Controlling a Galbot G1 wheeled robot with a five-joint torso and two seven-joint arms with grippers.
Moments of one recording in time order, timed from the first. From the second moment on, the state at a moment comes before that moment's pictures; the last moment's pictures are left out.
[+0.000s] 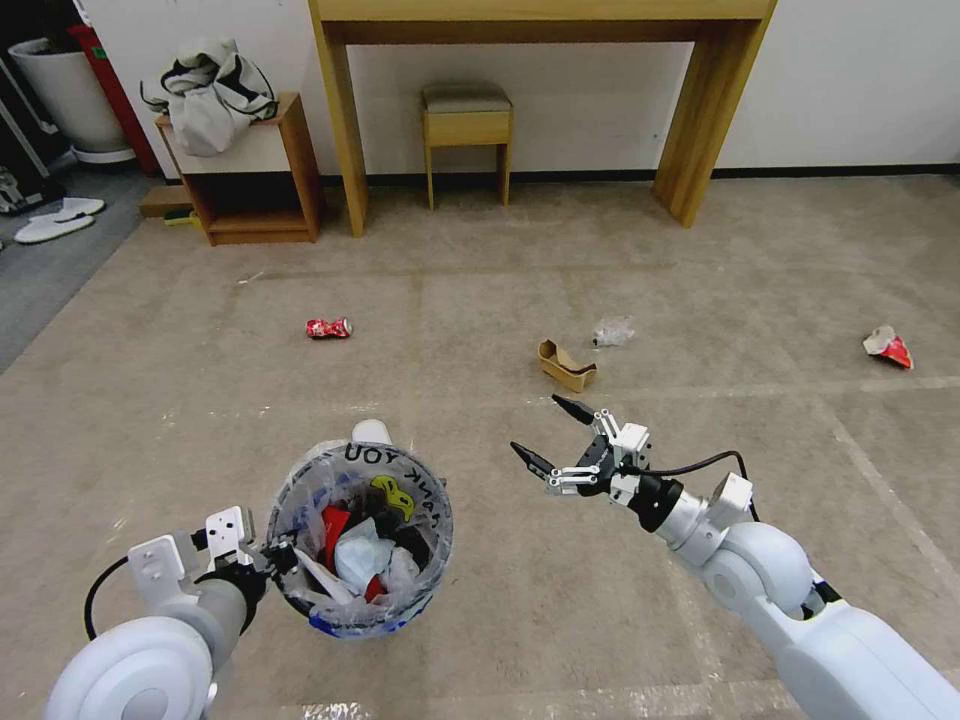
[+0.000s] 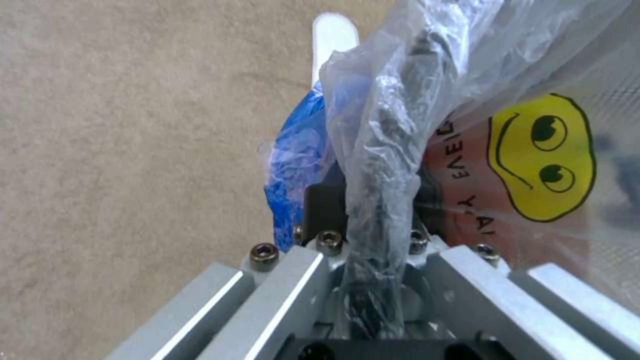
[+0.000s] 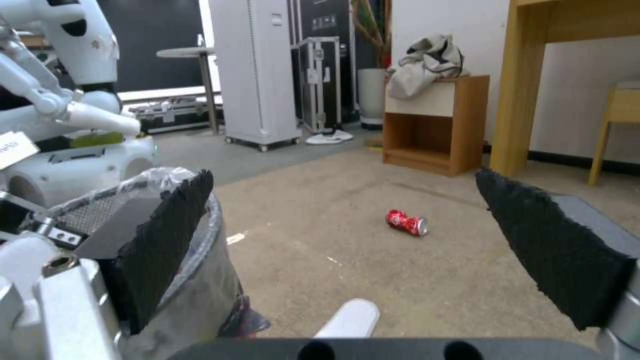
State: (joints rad) left arm 1.60 -1.10 -0.63 -2.40 -1.18 0.69 -0.77; right arm -1.16 0.88 0.23 1.91 0.69 0.14 -0.49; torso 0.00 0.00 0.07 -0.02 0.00
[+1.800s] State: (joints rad) left arm 1.55 -1.14 -0.61 -2.35 -1.14 0.66 -0.75; right arm -1.15 0.90 0.22 1.88 0.67 0.16 -0.56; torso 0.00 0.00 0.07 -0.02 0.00
